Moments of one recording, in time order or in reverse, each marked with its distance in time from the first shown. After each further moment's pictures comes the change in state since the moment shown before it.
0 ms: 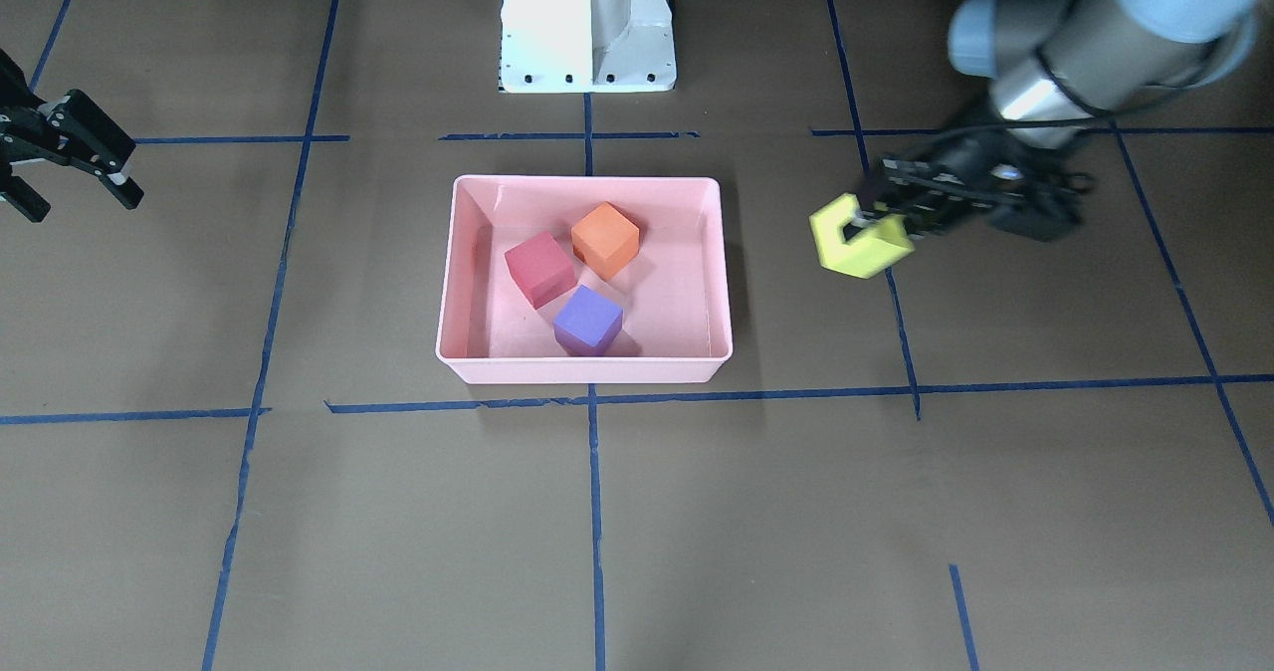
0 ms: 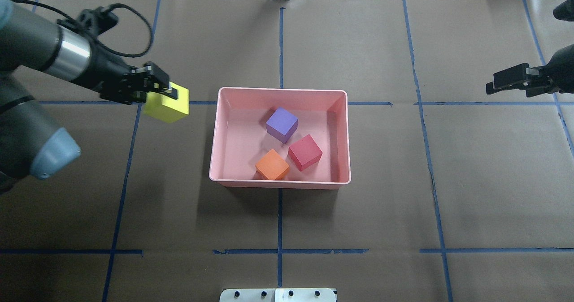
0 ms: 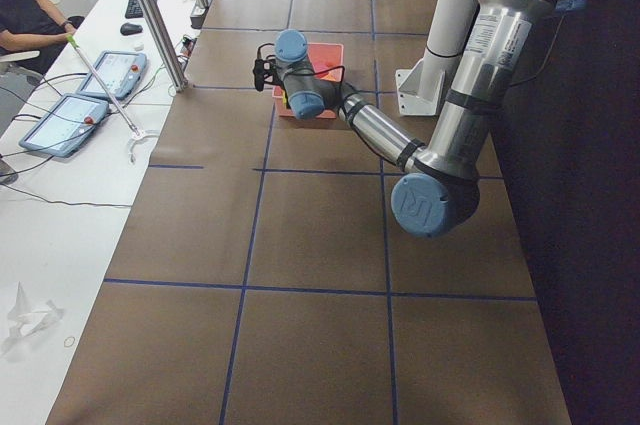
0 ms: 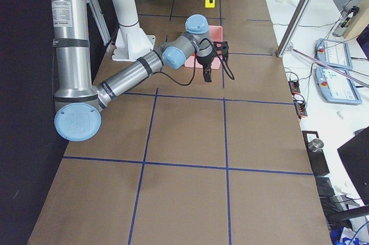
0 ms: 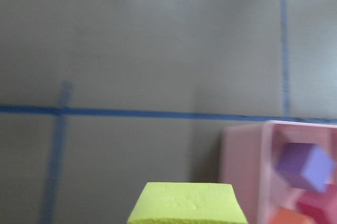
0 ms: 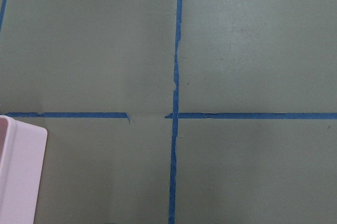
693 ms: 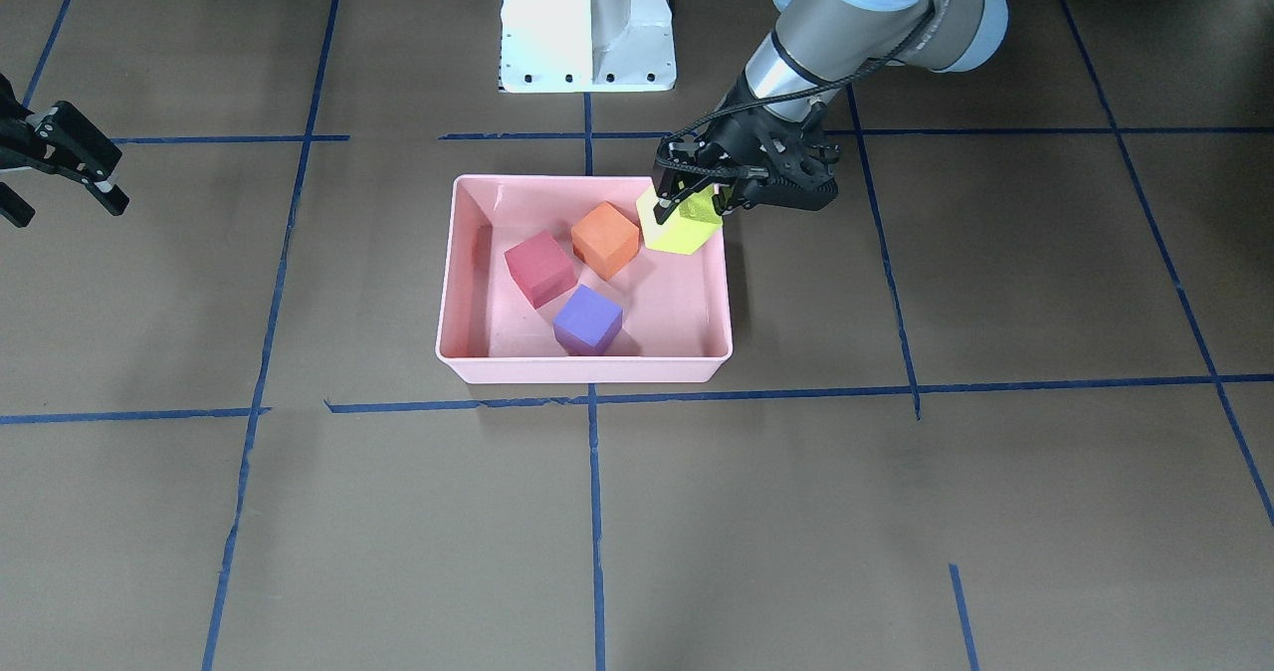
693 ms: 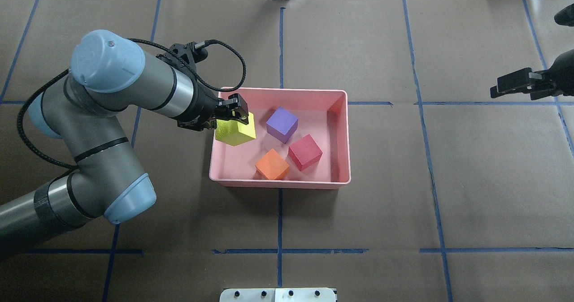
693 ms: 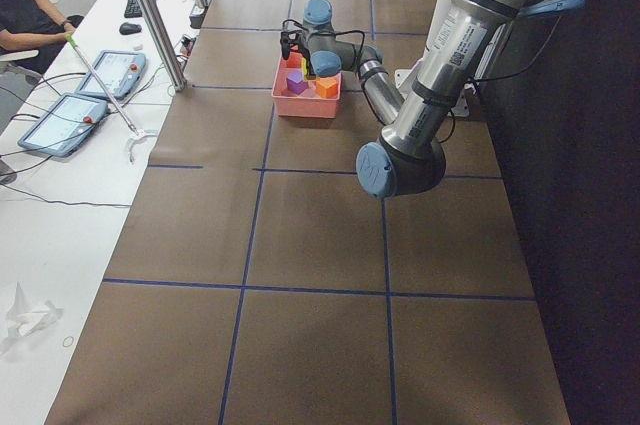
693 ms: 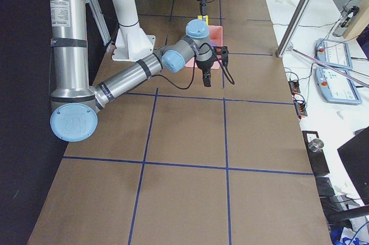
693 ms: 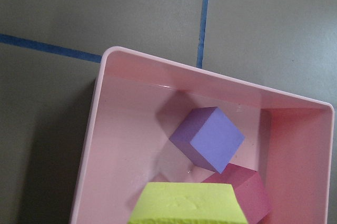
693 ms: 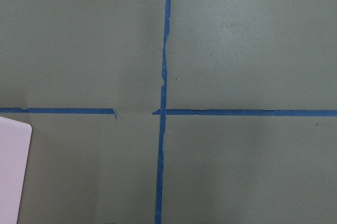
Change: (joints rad) left arm 0.197 -0.133 0.017 0.143 0.236 -0.056; right arm 0.002 -0.011 -0.012 0.001 -0.003 -0.018
